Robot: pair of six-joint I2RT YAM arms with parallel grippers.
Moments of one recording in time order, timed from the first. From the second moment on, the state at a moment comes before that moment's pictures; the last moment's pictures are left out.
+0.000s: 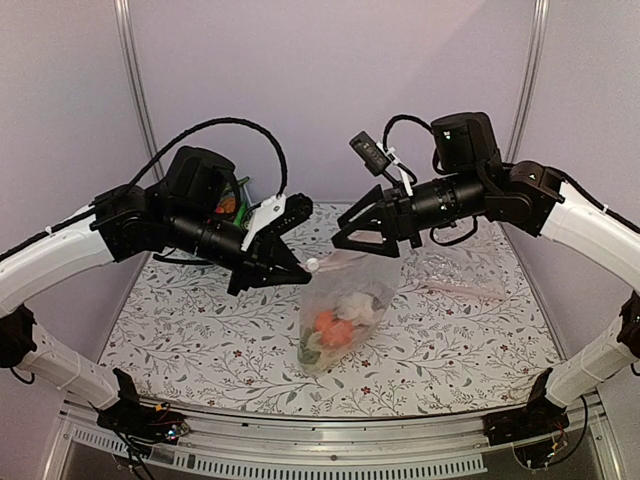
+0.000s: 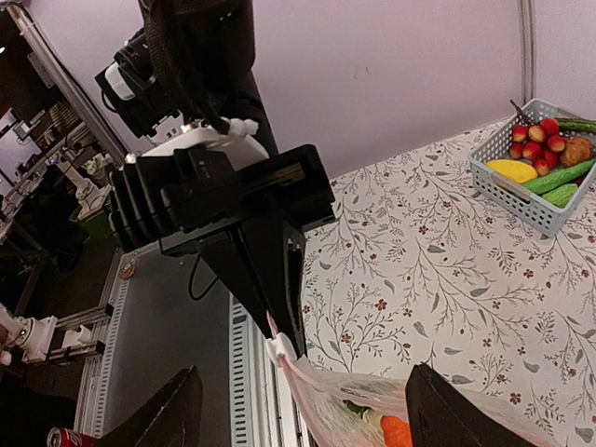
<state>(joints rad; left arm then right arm) -0.96 1.32 1.35 -0.65 0.50 0.28 0.90 1.41 1.52 -0.52 -0.61 0.14</state>
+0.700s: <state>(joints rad) -0.93 1.31 1.33 -0.64 0.61 0.28 0.95 1.59 1.60 -0.57 -0.85 -0.02</state>
